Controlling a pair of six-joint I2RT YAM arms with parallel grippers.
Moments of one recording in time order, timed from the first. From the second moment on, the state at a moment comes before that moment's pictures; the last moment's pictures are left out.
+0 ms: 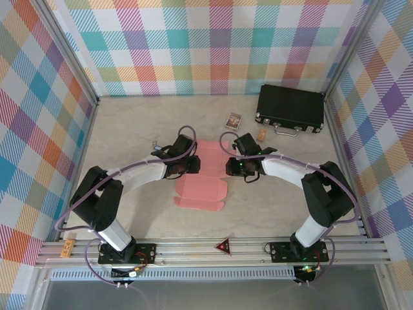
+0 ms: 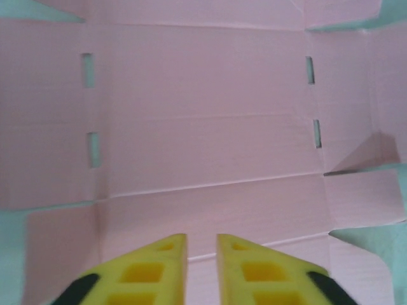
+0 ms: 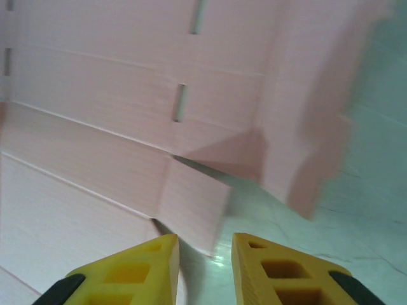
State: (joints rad) left arm -0.63 1.65 1.01 -0.32 -0.01 -0.48; right arm 0.56 1.63 0.95 -0.39 -0.17 0.53
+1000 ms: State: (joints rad) left arm -0.64 1.83 1.06 -0.31 0.00 -0.50; right arm 0.53 1.72 0.92 -0.23 -0.38 0.60
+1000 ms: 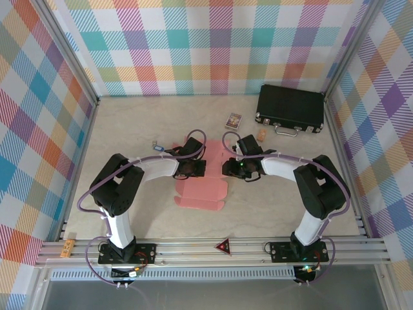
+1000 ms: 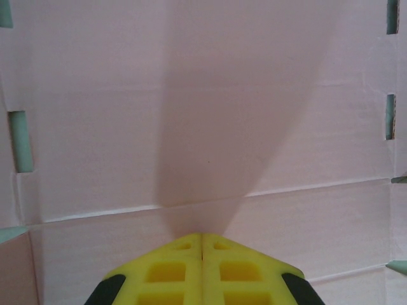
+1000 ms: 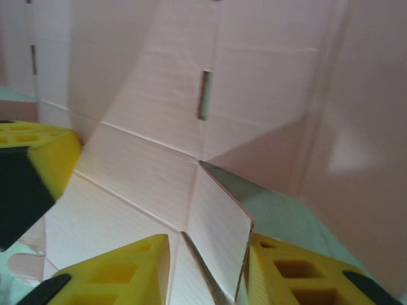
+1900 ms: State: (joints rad) left arm -0.64 1.83 1.06 -0.31 0.00 -0.50; right arm 0.55 1.85 1.01 -0.14 -0.54 0.59
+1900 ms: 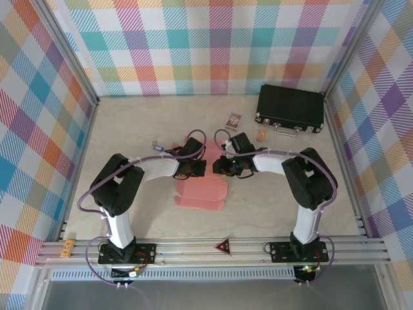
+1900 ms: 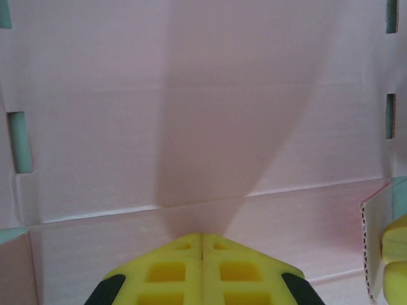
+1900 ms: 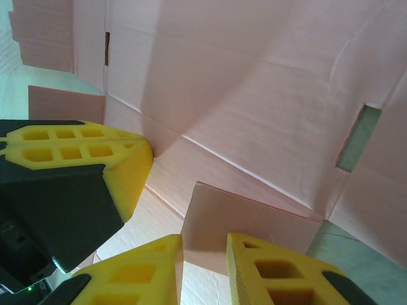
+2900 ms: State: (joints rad) left arm -0.64 1.53 0.89 -0.43 0.05 -0.53; right arm 0.53 2.09 1.50 -0.49 -0.43 0.37
